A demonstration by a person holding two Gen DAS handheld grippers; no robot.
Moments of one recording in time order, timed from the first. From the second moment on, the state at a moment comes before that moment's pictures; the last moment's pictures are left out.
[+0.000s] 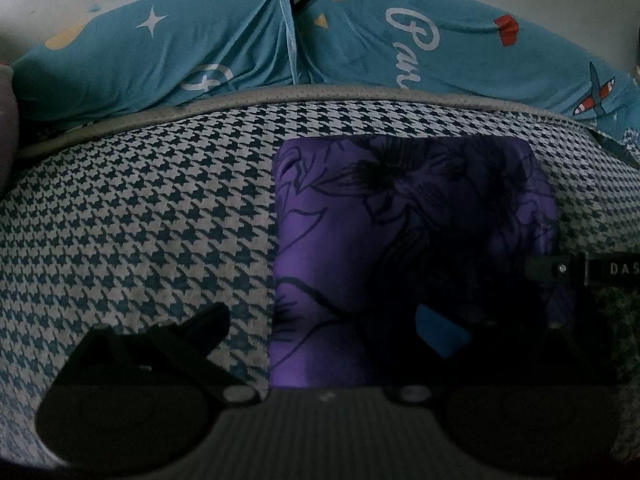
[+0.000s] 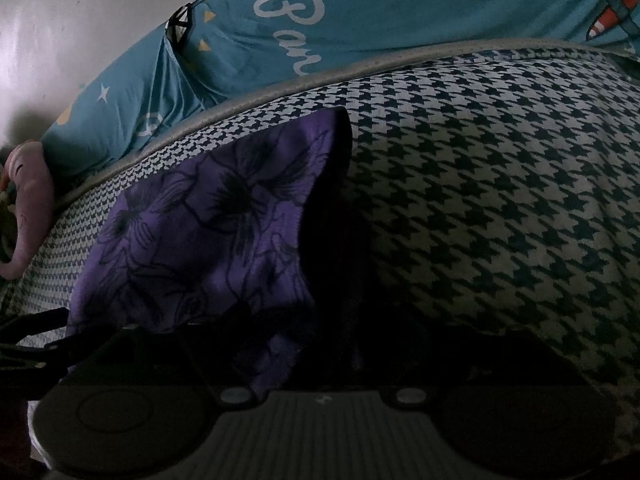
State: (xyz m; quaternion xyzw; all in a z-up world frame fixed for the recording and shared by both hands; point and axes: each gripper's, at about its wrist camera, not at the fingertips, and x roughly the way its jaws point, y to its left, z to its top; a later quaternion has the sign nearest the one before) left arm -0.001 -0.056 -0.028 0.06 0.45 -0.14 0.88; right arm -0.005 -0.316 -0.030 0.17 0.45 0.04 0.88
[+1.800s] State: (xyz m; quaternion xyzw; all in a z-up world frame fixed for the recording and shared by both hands) left arm 0.016 -0.019 -0.031 -0.04 0.48 -0.17 0.86; right arm -0.009 -0.307 -0.024 0.19 0.44 0.08 0.87
